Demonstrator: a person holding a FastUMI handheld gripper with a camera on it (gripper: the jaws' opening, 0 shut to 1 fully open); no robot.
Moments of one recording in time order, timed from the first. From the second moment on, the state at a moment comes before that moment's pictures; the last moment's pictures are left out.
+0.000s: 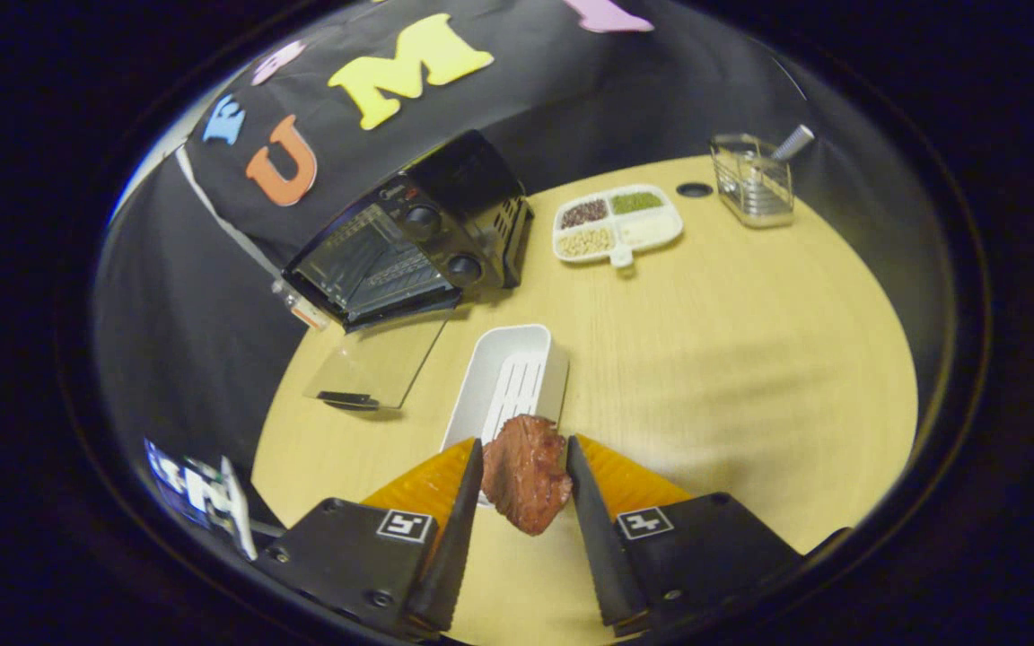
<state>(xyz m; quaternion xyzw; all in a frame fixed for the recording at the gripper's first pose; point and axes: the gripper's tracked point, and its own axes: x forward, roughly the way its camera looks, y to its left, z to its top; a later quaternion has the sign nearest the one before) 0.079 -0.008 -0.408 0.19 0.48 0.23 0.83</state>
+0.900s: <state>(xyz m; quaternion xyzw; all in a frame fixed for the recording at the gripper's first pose) 0.121 0.119 -0.296 0.38 0.38 0.23 0.81</state>
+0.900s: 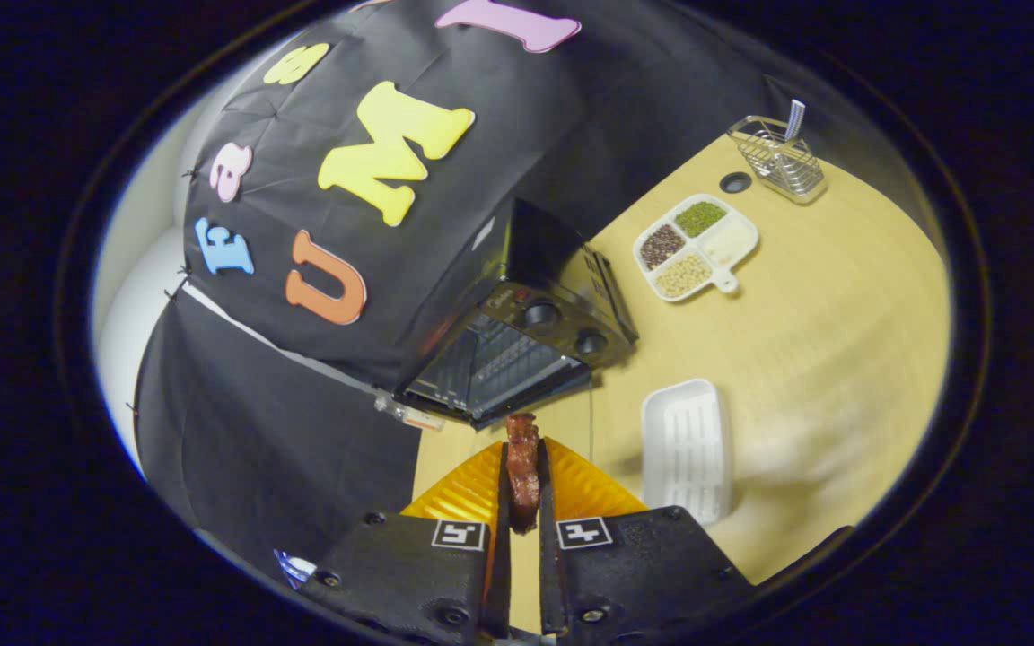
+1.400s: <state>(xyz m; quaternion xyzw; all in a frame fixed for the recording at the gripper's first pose) 0.215 0.265 -0.337 0.51 0.27 0.13 0.80</state>
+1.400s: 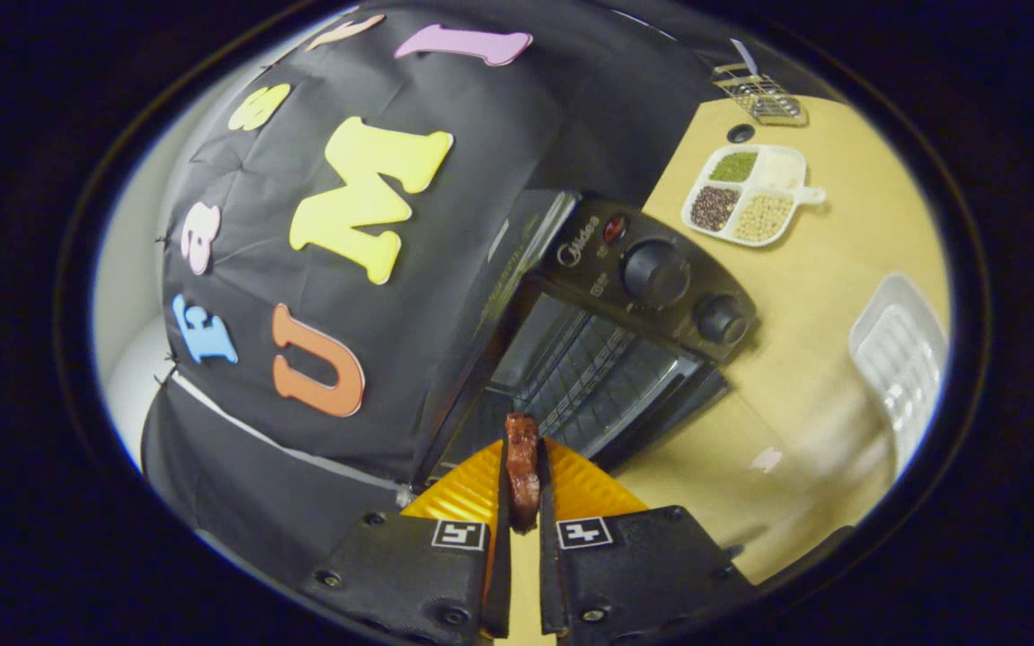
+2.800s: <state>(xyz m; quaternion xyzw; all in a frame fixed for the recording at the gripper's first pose) 0.235 0.279 -0.360 0.05 0.24 0.09 0.96</state>
